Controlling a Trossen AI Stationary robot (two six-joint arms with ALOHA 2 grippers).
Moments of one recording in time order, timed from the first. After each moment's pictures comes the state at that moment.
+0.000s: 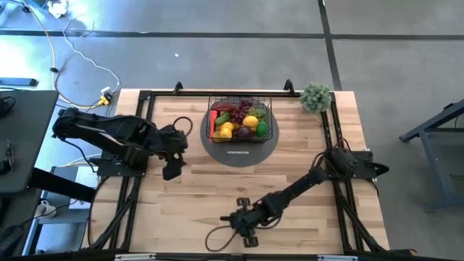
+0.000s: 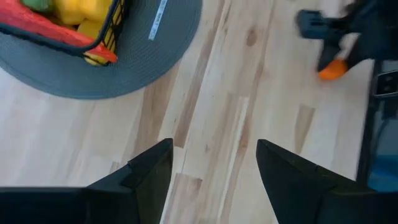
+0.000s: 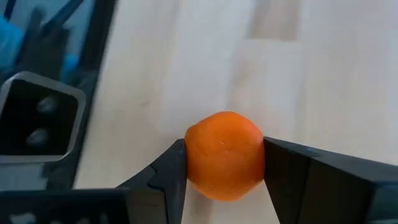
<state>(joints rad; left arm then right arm) -0.10 1.17 1.26 -1.17 -0.11 -0.49 0.54 2.15 1.47 -0.29 0.01 0.40</state>
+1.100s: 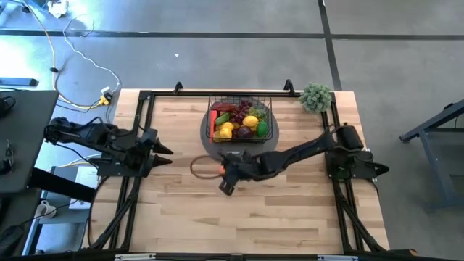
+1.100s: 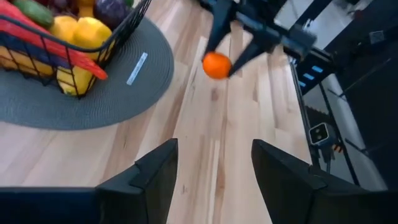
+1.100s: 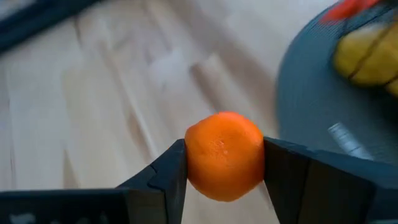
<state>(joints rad) -0.15 0.40 0.58 -0.71 -0.14 -0.55 0.25 1.94 1.47 -0.38 0.32 0.66</state>
